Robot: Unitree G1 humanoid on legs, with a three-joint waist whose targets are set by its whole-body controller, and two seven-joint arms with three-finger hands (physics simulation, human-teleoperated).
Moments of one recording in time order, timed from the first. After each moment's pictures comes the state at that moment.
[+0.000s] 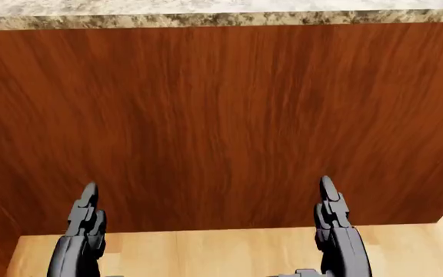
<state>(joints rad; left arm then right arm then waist) 0.03 0.02 0.04 0.09 -0.01 0.06 -0.04 0.03 -0.01 -0.04 0.09 0.01 0.06 0.04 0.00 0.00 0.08</state>
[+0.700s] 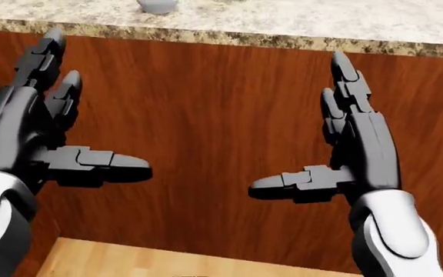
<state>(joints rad) -0.43 0.13 0.14 -0.56 -0.12 0.91 -0.03 -0.29 -0.07 -0.08 -0.38 0.06 0.56 0.02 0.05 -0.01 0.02</state>
